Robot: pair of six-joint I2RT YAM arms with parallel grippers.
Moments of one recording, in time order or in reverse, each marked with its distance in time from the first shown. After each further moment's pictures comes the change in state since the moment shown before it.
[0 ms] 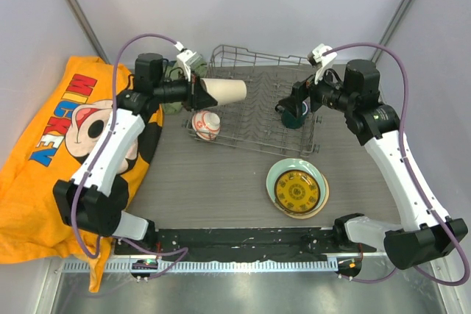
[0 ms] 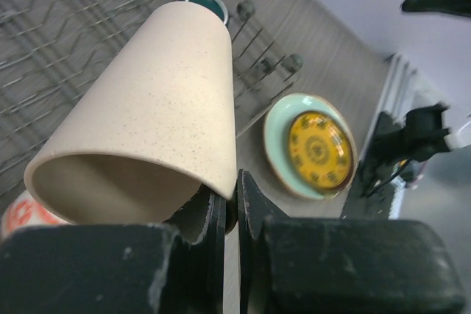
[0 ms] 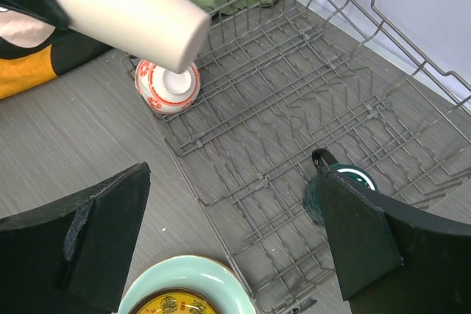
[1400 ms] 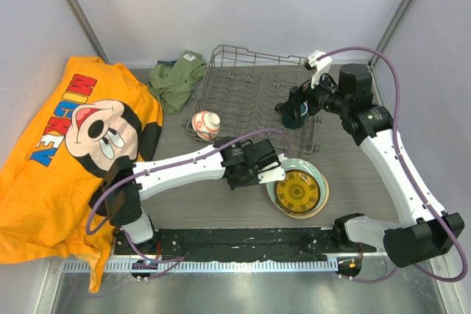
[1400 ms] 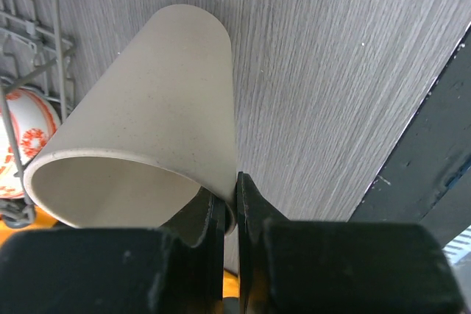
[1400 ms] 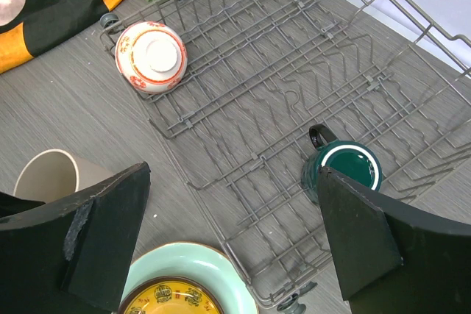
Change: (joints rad) left arm -0.890 0.226 0.027 -0.655 -1.030 0.424; right arm 0.000 0.014 -0.058 0.000 0.052 -0.016
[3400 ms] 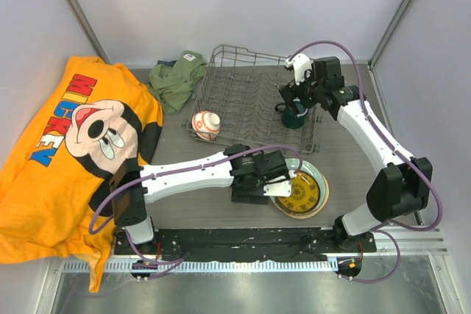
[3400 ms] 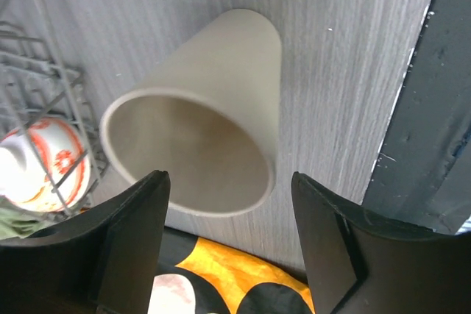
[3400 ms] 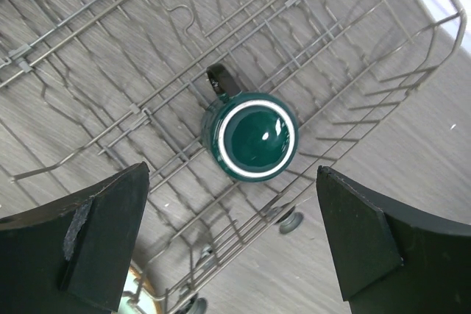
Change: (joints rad) left arm -0.101 0.053 0.077 -0.087 -0.023 0.100; right arm 0.000 0.319 0.081 -0.036 0.303 -0.238
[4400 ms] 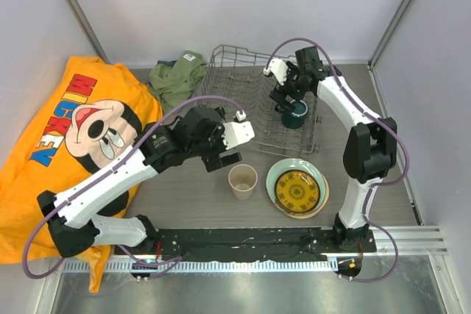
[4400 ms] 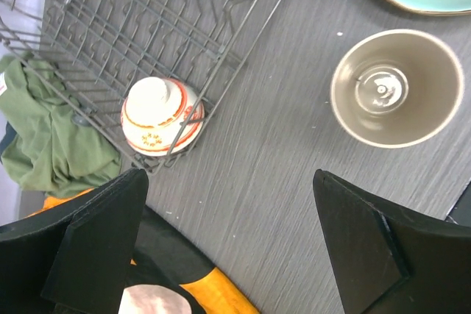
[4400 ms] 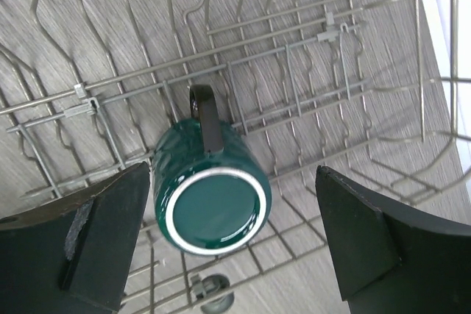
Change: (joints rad) left arm 0.328 -0.491 -0.144 0.266 0.060 0.035; right arm 0.002 0.388 0.326 -0.174 -0.089 -0.427
